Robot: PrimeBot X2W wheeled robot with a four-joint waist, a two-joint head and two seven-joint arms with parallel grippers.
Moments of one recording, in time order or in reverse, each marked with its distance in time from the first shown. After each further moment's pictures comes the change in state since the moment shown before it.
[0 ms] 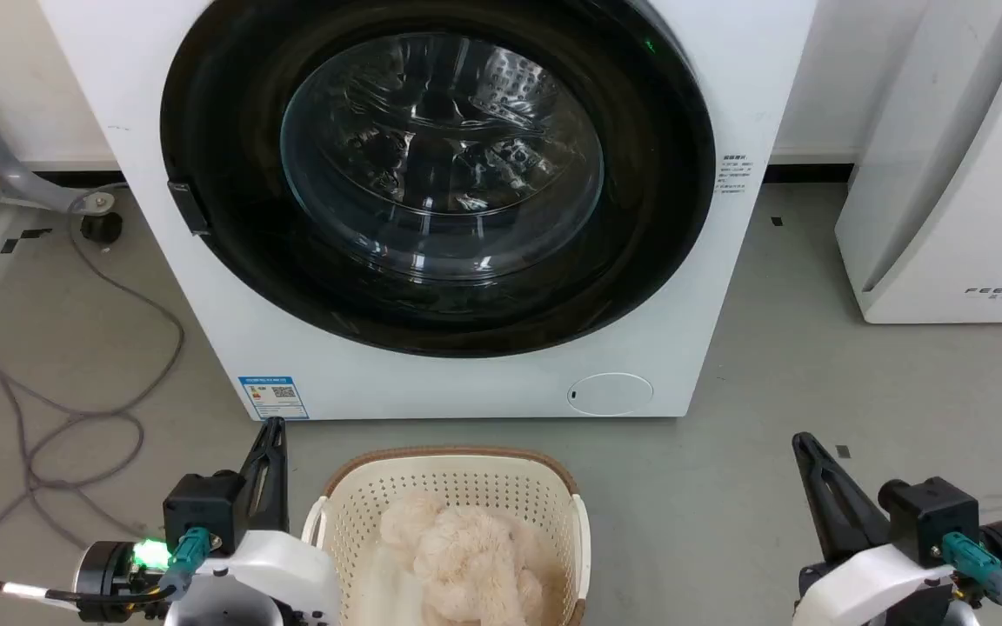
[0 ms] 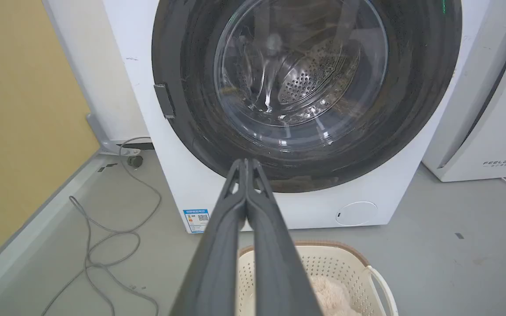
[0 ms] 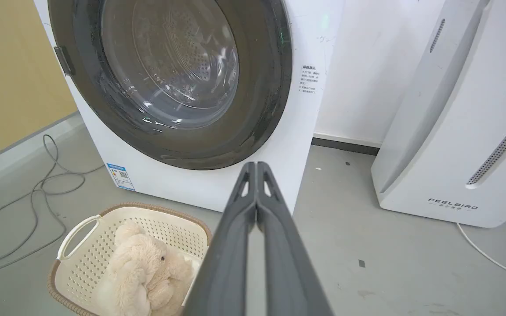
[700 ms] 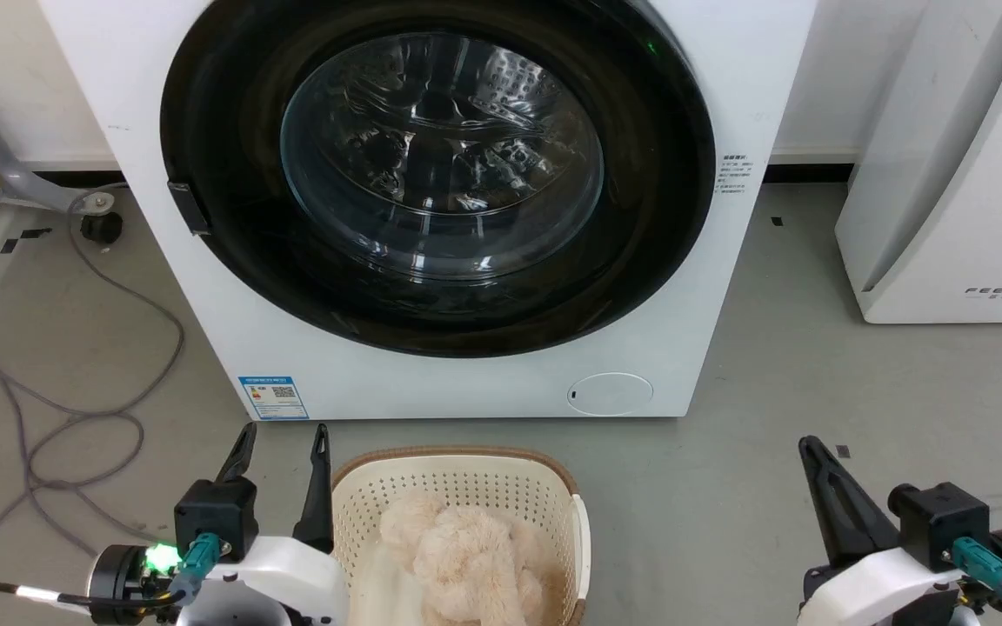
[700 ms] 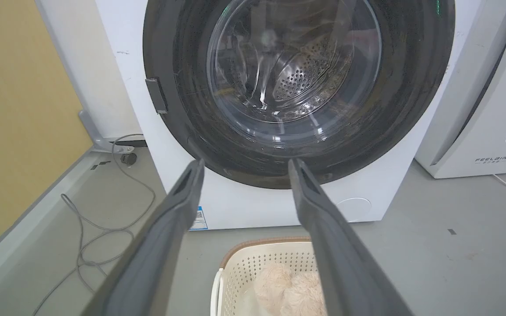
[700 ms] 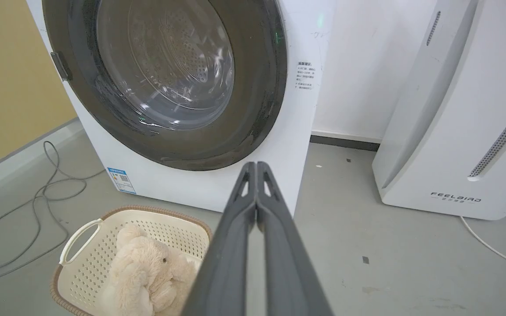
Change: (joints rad) left arm -0.001 0.000 -0.016 0.027 -0.011 0.000 -0.020; right arm 0.001 0.000 -0.011 0.023 0.022 0.000 -0.021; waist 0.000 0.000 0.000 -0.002
